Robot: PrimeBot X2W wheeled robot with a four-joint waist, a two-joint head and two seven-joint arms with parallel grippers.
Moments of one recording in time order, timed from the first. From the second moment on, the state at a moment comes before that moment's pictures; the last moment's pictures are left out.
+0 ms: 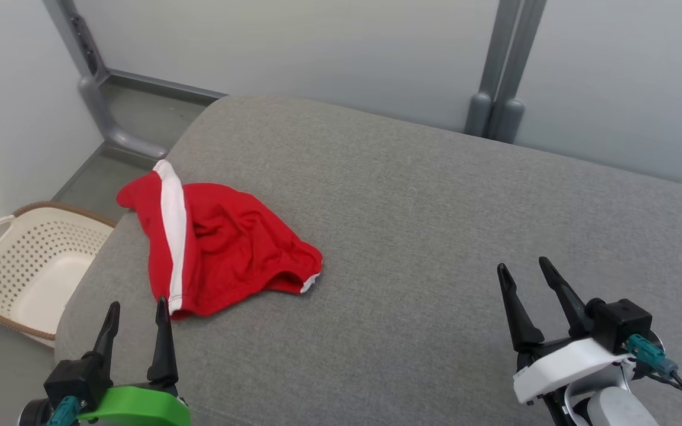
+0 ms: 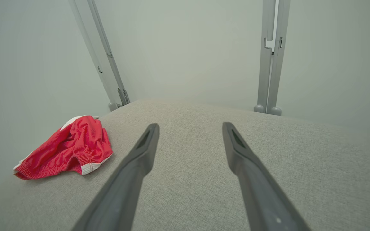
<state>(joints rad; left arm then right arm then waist) 0.00 0.07 0.02 0.25 -0.23 -0.11 -0.26 -0.06 -0.12 0.16 0.22 0.29 0.13 -0.26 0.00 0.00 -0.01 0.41</state>
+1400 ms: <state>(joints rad) -0.46 0.38 -0.17 0.80 -0.71 -0.13 0.46 -0.26 -0.15 0.26 0.16 0.25 0.13 -0.26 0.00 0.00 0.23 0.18</state>
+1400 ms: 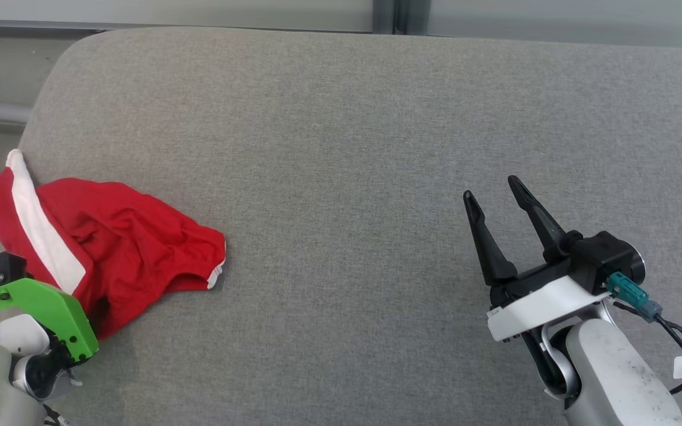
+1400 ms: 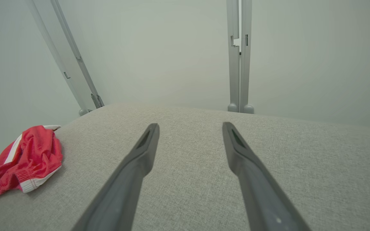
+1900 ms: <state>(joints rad) -0.51 0.49 -0.31 0.56 -0.76 -0.13 0.33 -0.21 -0.14 0.20 0.17 0.26 0.13 -0.26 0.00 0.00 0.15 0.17</state>
